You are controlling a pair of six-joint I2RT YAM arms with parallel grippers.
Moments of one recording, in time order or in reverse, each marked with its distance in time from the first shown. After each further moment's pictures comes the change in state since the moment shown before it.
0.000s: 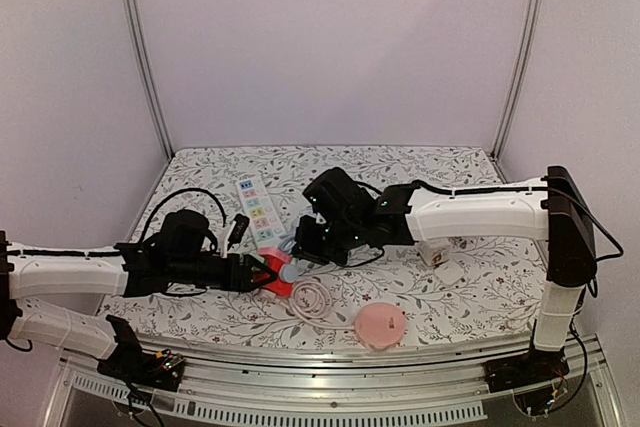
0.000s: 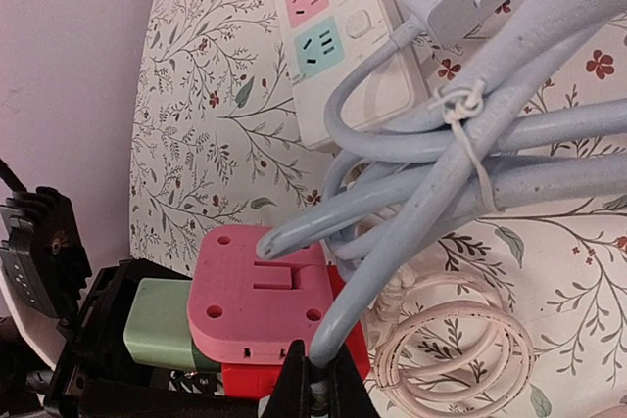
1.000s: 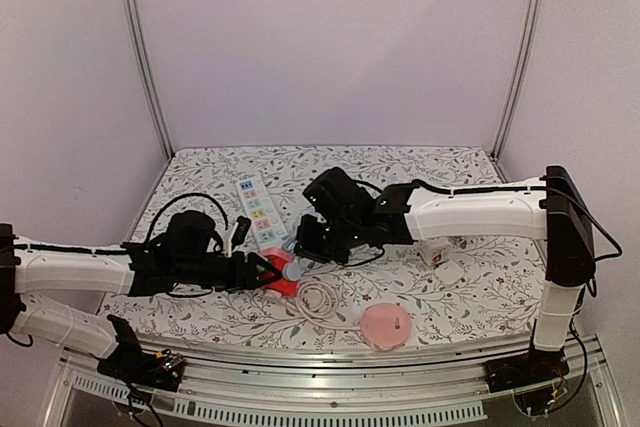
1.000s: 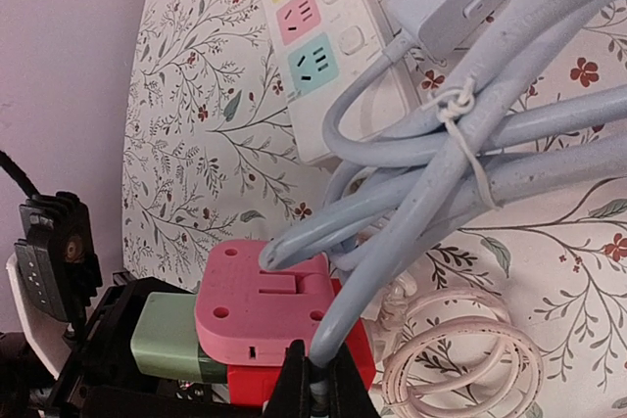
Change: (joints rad) left arm -0.014 0.049 0.011 0.033 -0.034 -0.127; right arm 0.000 0.005 0.013 -0.018 0.024 0.004
